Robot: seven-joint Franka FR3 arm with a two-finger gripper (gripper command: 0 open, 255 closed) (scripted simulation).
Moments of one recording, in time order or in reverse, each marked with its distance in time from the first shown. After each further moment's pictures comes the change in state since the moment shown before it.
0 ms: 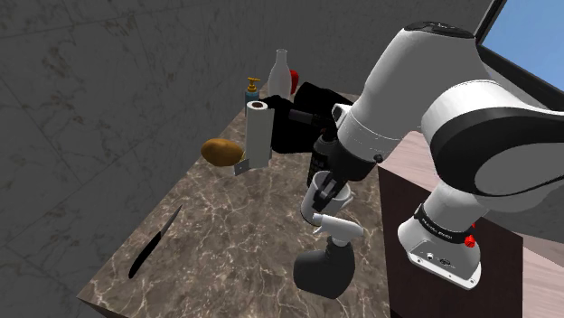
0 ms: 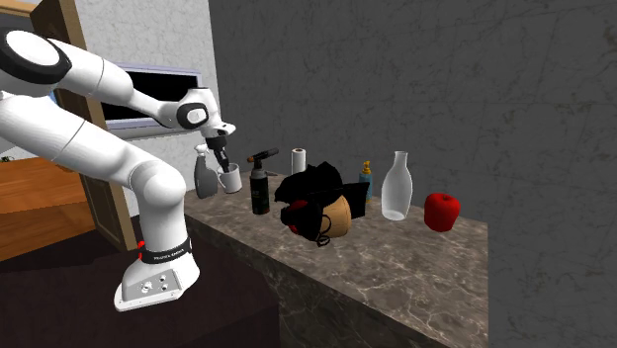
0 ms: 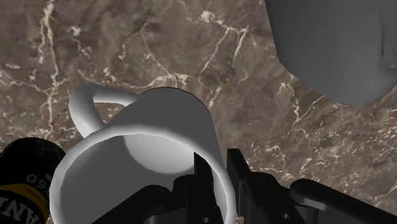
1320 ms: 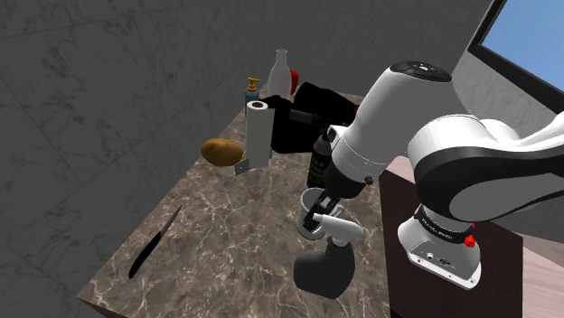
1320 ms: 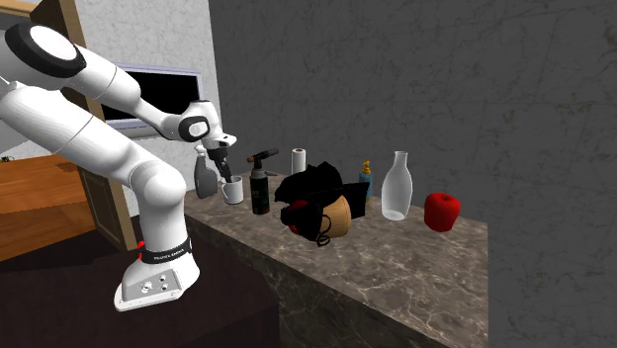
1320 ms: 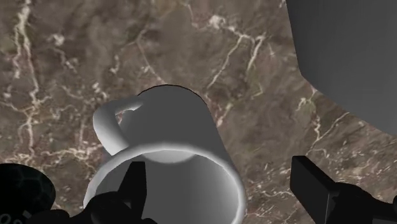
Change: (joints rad) arm 0.003 0.092 0.072 -0.064 0.057 0.156 -0.006
